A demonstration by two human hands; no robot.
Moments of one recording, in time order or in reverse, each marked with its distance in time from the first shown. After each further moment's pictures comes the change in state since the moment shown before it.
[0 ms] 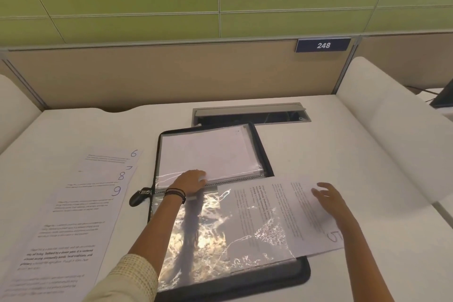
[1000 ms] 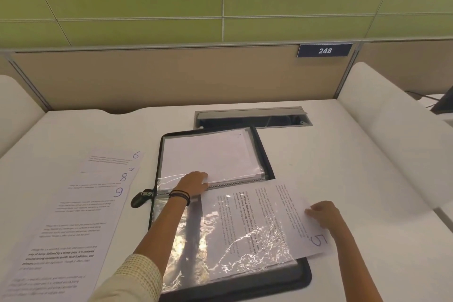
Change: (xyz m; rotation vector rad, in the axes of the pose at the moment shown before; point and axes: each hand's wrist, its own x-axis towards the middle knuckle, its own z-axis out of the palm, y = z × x) left_hand 0.001 0.009 0.001 0.031 0.056 -0.019; right_hand 0.003 0.016 0.014 -0.288 -0.062 0.055
